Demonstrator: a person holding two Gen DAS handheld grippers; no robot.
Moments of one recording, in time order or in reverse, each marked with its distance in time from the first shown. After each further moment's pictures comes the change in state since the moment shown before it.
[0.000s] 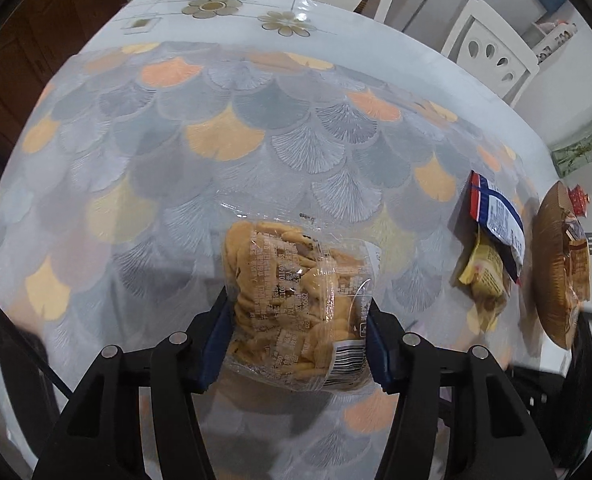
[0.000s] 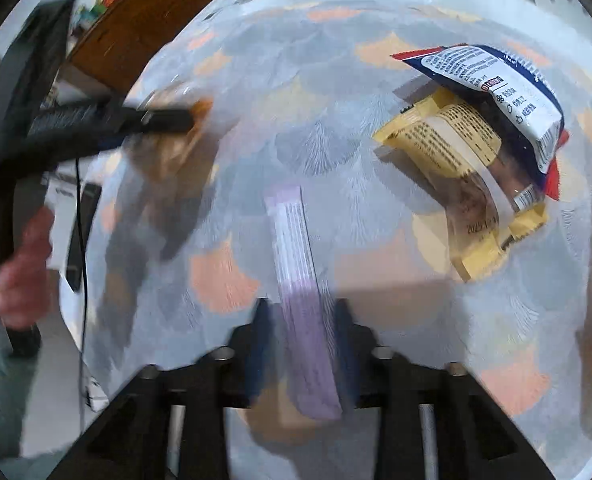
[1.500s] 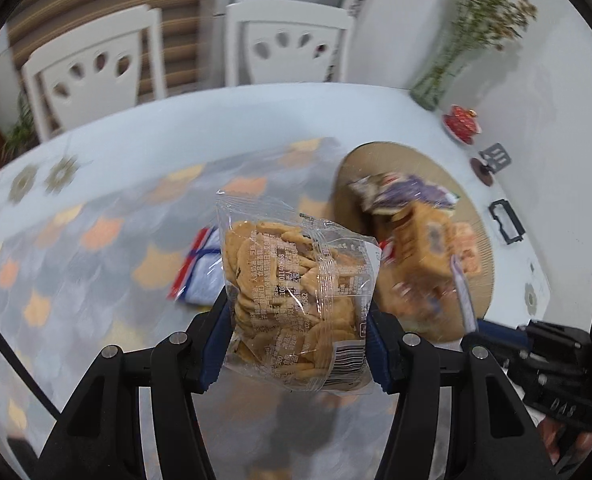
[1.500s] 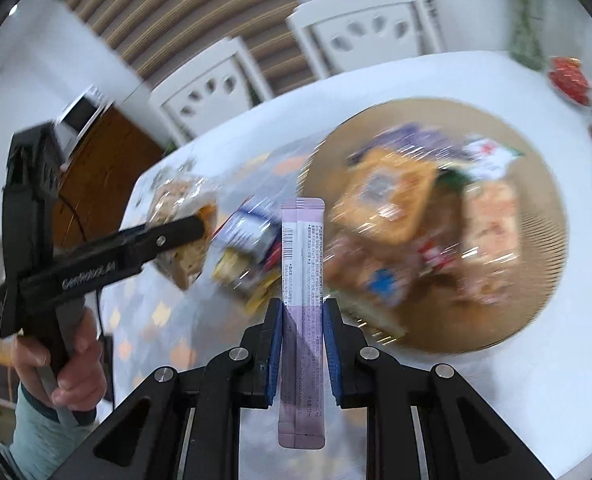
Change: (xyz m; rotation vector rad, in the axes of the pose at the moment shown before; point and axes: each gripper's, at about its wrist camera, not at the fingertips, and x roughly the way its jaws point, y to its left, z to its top) left arm -0.044 -0.251 0.010 0.480 -0.116 -0.178; right arm -0.242 -0.107 -0.093 0.400 -0.442 -0.118
